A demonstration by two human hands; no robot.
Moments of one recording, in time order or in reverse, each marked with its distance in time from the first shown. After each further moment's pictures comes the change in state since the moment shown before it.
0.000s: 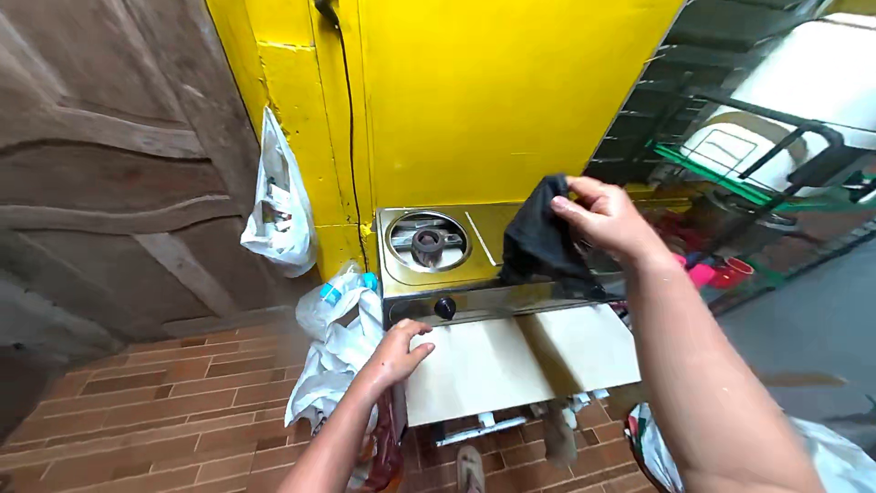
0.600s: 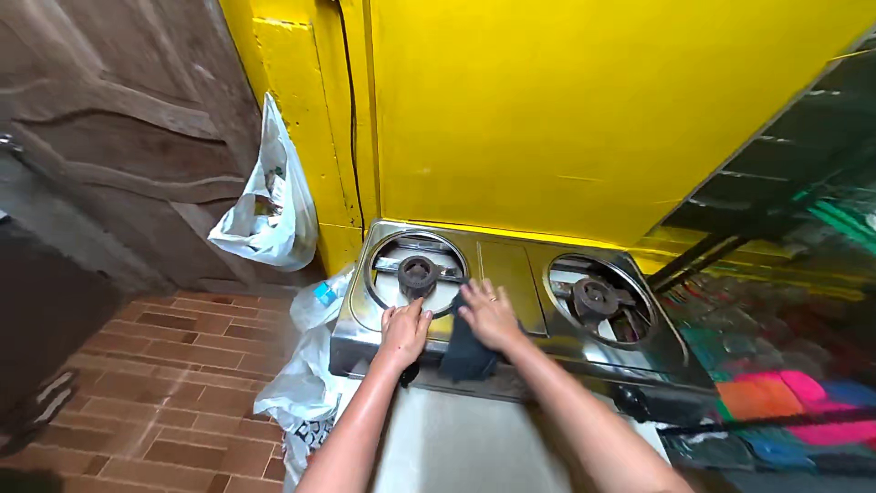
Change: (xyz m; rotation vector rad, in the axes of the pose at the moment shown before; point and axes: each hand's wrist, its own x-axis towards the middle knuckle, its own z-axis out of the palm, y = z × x) left_hand 0.196 0.004 0.051 0.205 0.352 -0.321; right_hand 0.048 0.199 0.171 -0.385 -0.736 0.100
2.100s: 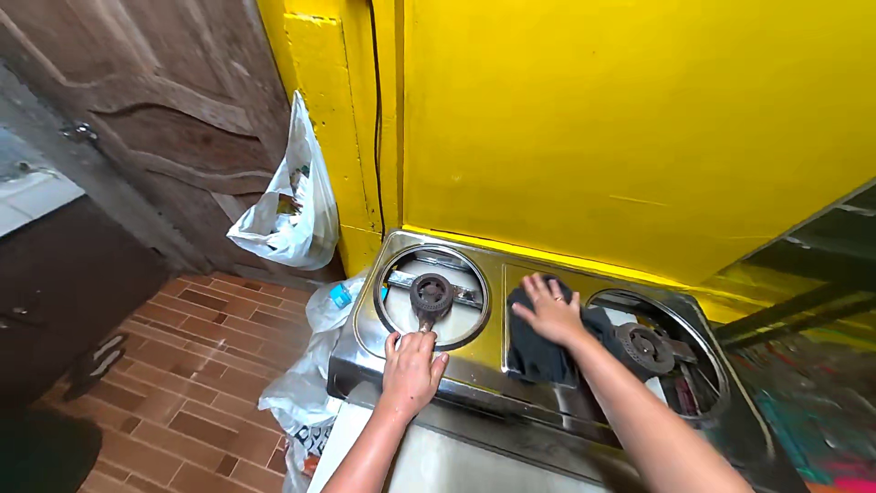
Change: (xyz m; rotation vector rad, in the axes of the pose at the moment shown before) left_hand -0.004 -0.006 0.029 0.239 0.234 0.037; right_hand 0.068 0.100 -0.037 0.013 -0.011 0.079
